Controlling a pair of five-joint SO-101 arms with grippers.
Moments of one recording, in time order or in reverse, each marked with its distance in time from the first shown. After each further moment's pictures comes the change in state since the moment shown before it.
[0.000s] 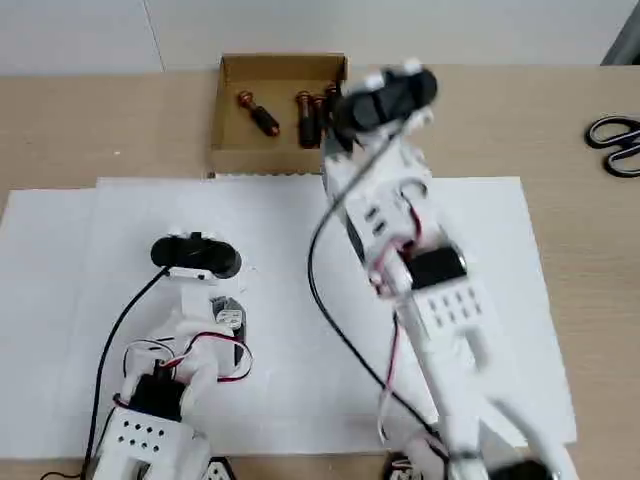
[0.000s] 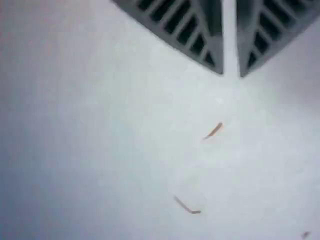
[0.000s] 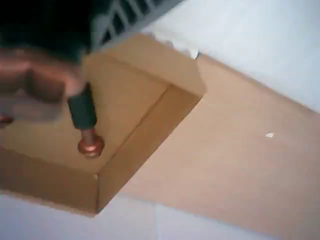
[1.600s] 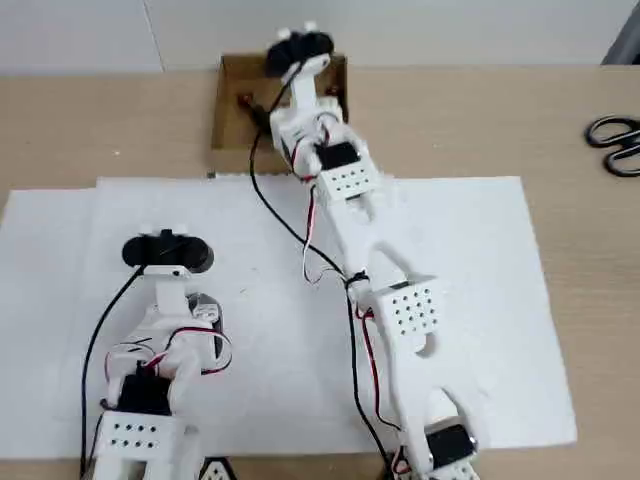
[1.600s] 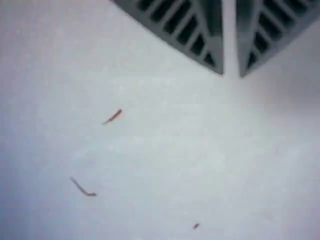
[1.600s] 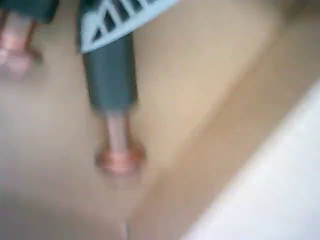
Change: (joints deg) left arm -8.3 0.0 0.0 0.0 -2.7; right arm -1.8 87.3 -90.0 14.1 0.3
